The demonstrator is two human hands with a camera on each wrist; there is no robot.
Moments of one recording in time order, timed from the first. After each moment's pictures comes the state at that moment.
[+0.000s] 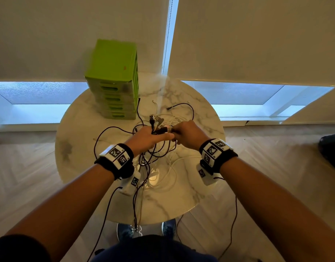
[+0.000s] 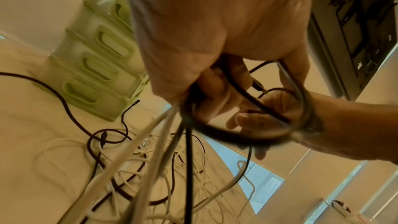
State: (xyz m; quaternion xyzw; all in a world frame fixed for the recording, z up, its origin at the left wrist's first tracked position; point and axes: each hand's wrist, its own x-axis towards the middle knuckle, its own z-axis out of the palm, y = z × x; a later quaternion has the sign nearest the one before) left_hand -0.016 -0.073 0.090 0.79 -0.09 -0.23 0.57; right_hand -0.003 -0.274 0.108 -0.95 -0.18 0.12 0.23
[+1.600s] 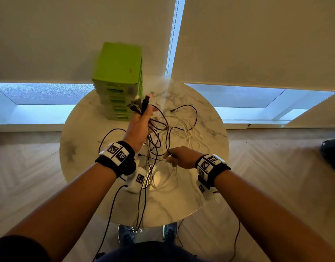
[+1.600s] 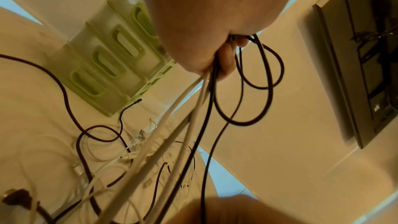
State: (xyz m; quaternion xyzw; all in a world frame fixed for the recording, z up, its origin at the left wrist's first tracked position) left_hand -0.001 -0.060 0.109 0.63 0.04 -0.04 0.78; right_hand -0.025 -0.259 0.044 -0.89 -0.19 0.34 0.22
